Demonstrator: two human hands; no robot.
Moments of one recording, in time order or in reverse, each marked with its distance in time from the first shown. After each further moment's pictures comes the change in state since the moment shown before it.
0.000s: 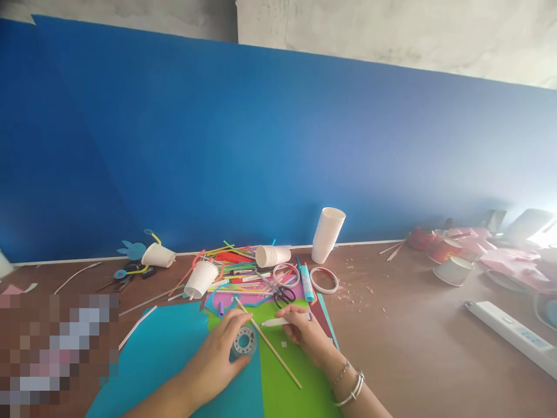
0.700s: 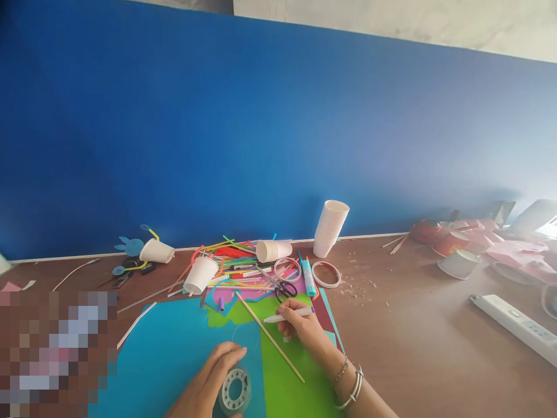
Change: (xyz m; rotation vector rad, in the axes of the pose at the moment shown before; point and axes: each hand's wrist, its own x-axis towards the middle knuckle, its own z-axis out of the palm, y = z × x) left_hand -0.055 -0.014 0.018 -0.061 -0.122 -0.033; right_hand 0.001 -0.003 0.014 -0.150 0.086 -0.009
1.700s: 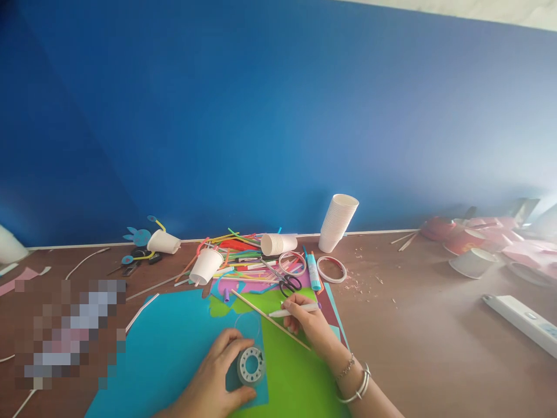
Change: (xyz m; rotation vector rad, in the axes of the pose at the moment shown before) left_hand 0.015 0.028 -0.007 -0.073 0.031 -0.236; right_hand -0.004 0.005 -0.006 -0.008 -0.028 -0.016
